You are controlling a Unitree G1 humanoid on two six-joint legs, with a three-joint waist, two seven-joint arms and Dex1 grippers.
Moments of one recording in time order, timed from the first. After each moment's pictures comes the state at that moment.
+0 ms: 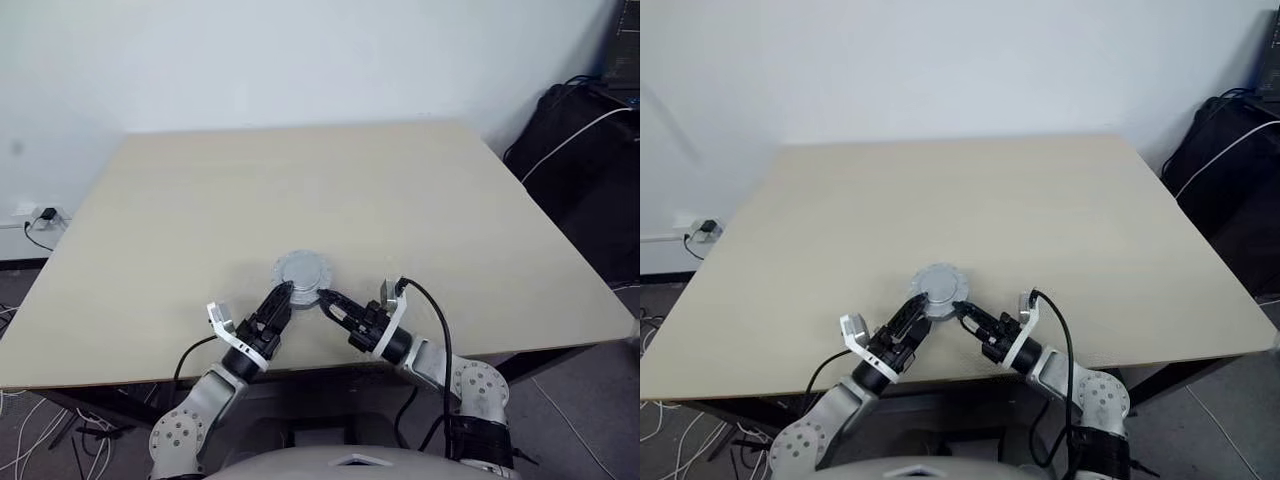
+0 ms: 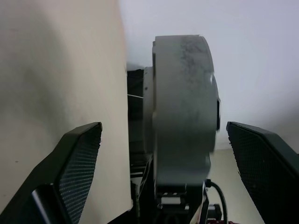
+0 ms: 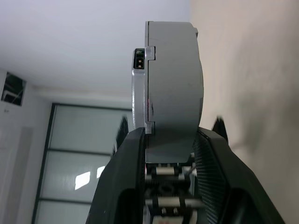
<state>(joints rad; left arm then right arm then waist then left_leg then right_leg) 0.29 -0.06 0.09 -0.16 -1.35 0.72 -0.28 0.02 0.03 -0.26 -0.03 1.30 1.22 0.28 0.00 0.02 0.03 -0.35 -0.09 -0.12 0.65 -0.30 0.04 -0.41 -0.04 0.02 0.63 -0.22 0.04</state>
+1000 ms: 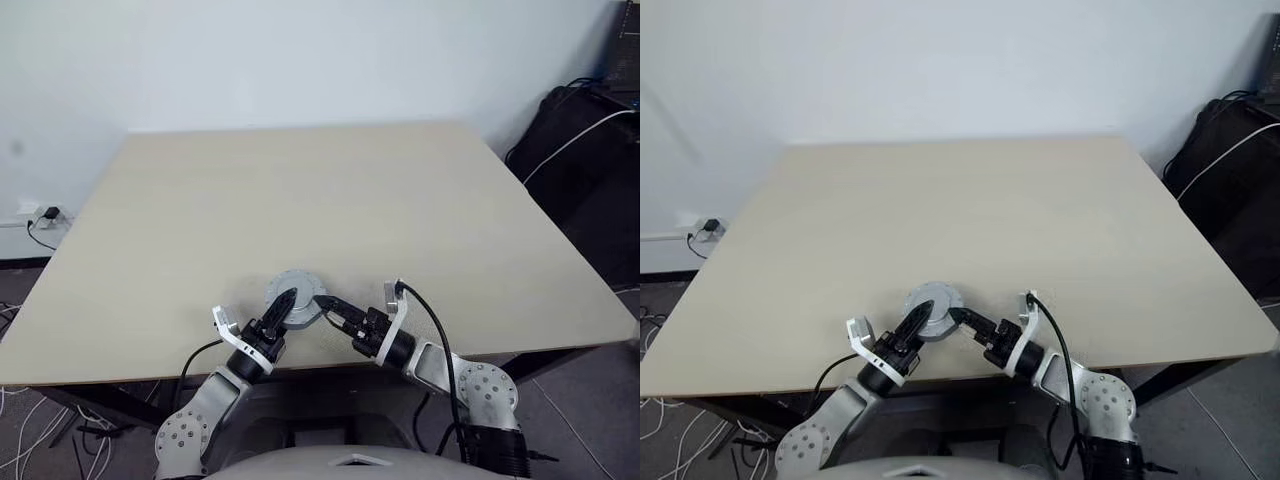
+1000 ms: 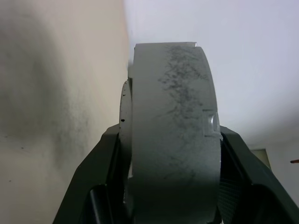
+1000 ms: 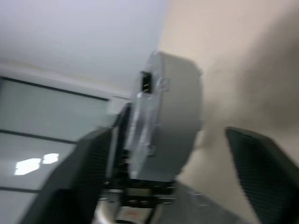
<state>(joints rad) 0.29 -0.06 0.07 -0.13 -1.37 0.70 -0.26 0.07 -0.09 -0.13 -0.19 1.15 1.08 0.28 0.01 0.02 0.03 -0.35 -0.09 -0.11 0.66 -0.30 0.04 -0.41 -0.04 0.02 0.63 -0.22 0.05</state>
